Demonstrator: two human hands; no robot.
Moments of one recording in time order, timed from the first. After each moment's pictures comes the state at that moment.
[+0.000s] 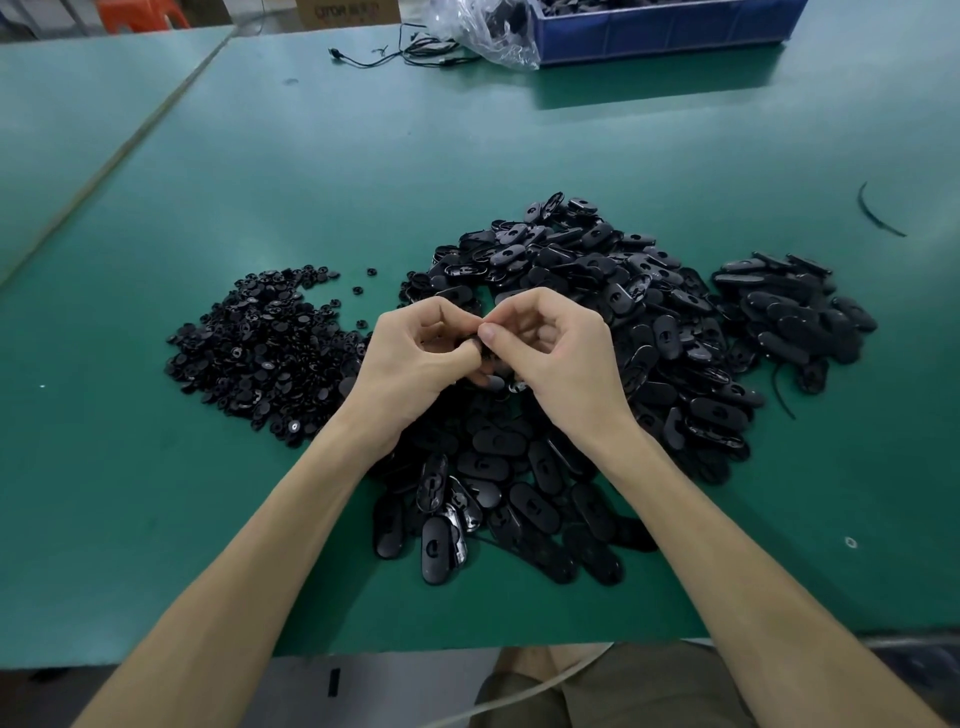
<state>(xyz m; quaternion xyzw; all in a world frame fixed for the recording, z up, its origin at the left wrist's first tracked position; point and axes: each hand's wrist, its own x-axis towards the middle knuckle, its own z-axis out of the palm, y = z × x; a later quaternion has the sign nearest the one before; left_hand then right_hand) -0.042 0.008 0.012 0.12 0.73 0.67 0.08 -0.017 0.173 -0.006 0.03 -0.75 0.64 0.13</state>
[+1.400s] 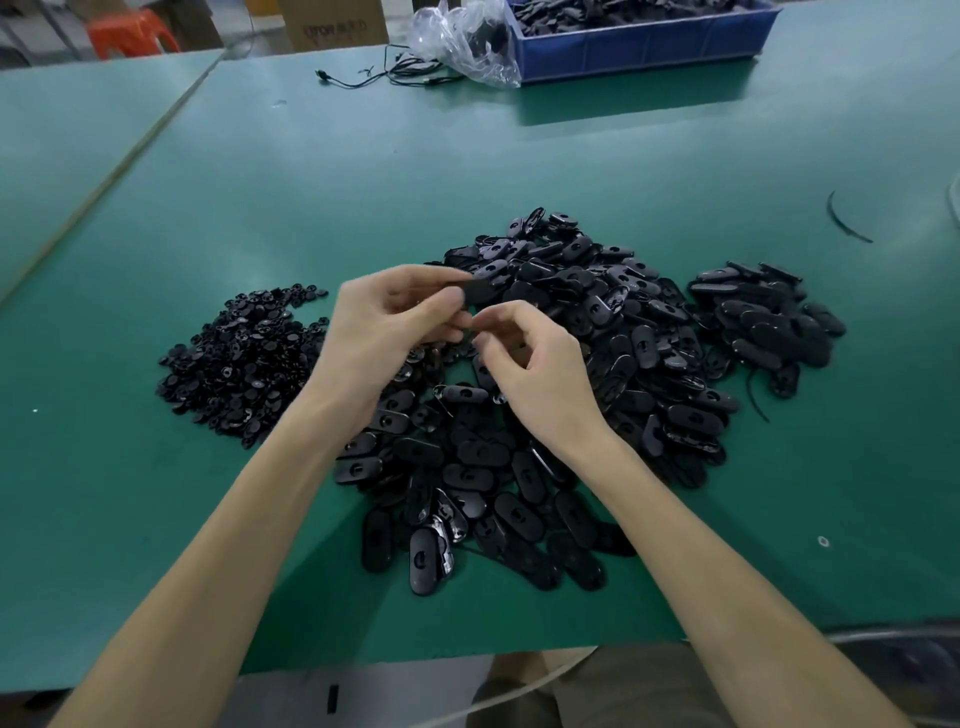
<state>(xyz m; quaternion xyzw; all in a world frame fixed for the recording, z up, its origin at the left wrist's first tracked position) -0.062 0.010 0.044 0.12 0.73 0.67 0.05 -0.020 0.170 -0.008 0.03 -0.79 0.59 0.14</state>
